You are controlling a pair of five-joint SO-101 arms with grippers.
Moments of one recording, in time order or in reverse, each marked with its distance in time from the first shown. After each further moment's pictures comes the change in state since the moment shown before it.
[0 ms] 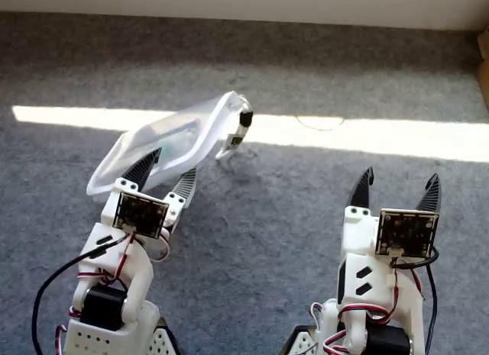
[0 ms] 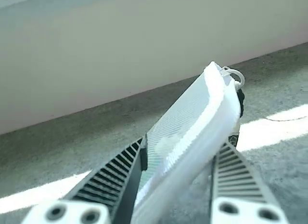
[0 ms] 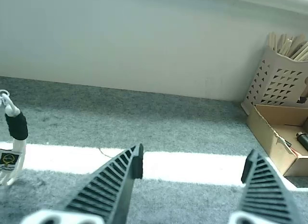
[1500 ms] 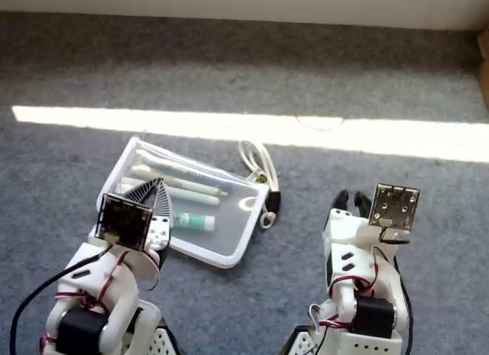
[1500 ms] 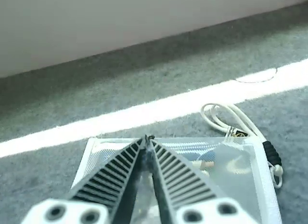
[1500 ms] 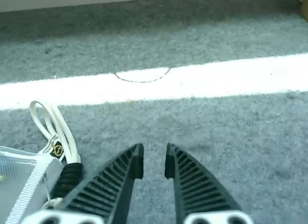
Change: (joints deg) left arm 3.3 -0.4 -16.3 30.1 6.2; right arm -2.5 0.1 20.0 1.4 -11.9
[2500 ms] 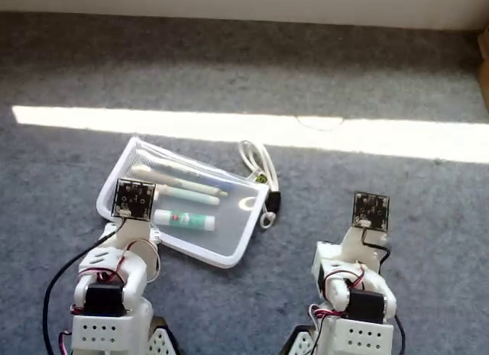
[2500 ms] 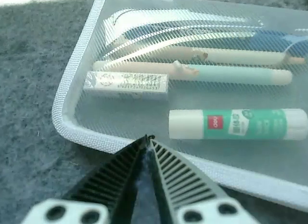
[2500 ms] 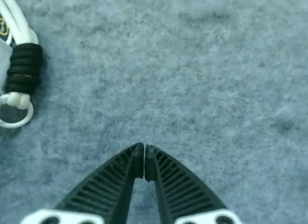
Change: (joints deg) left arm -14.5 0.4 26.5 0.2 0.0; right arm 0.0 0.5 10.3 14.6 -0.1
